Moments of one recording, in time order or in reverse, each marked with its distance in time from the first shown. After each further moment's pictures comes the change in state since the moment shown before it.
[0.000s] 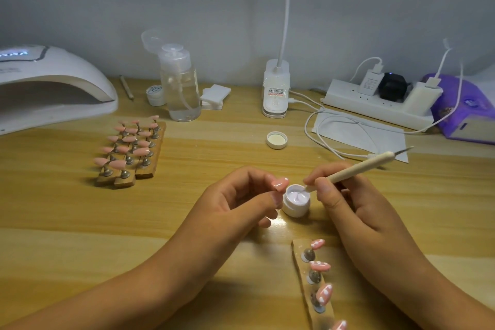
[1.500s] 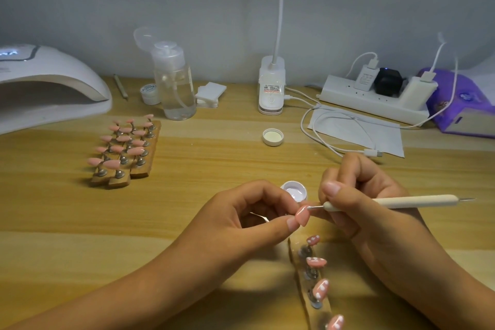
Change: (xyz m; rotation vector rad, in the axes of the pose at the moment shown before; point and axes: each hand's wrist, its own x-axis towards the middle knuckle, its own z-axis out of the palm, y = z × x) left_hand -0.004 -0.002 0.004 0.184 -0.165 0.048; right_hand 0.001 -0.008 -0.012 0.681 -0.147 0.143
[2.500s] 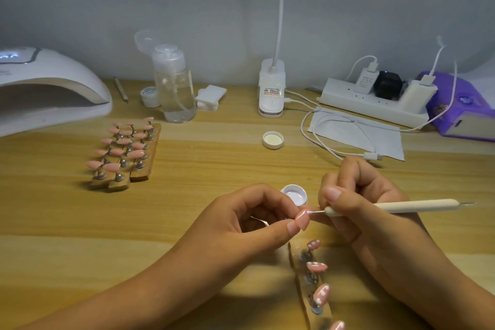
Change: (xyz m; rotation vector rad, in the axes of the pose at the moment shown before) left_hand 0.000 -0.004 -0.002 0.011 -0.016 0.017; right_hand -0.001 -0.001 0.001 0.004 0.001 0.025
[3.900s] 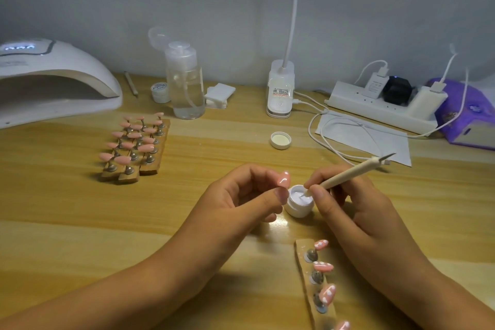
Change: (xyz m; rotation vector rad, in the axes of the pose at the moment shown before) left_hand 0.004 0.007 -0.003 -0.191 0.219 -0.049; right_hand 0.006 0.015 -0.001 -0.882 0.081 -0.271
